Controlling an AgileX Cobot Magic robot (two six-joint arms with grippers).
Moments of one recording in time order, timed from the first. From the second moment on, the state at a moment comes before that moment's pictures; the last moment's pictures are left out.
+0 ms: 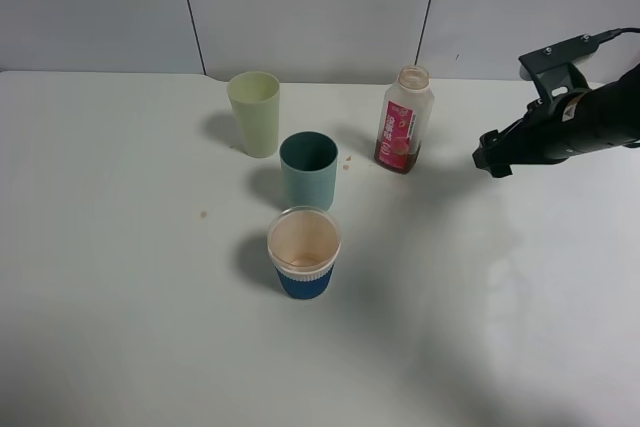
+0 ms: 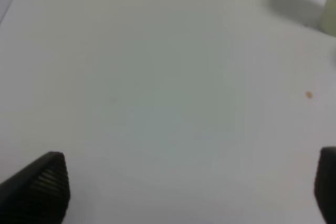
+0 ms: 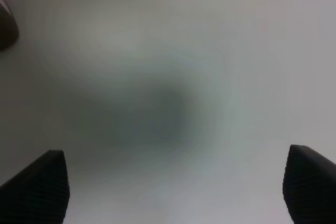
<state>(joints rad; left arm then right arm) 0.04 0.00 -0.51 0.00 1.06 -0.02 0.10 1.66 -0.71 -0.17 -0.03 -0.13</state>
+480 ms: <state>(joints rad) 0.04 0.00 -0.51 0.00 1.06 -0.02 0.14 1.66 -0.71 -0.23 -0.15 -0.10</state>
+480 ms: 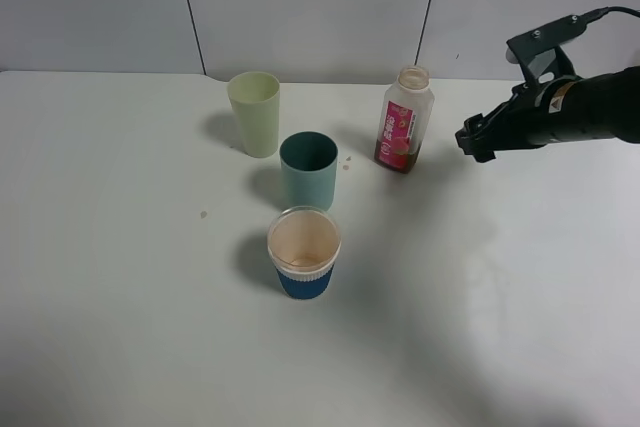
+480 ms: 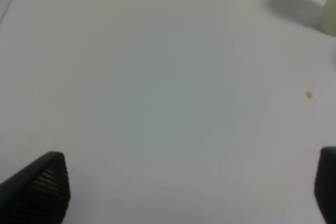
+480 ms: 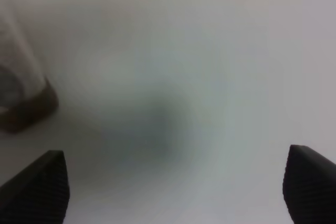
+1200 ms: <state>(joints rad) 0.04 0.00 -0.51 0.00 1.06 -0.02 0.14 1.66 -0.71 -1.29 -0.38 0.79</state>
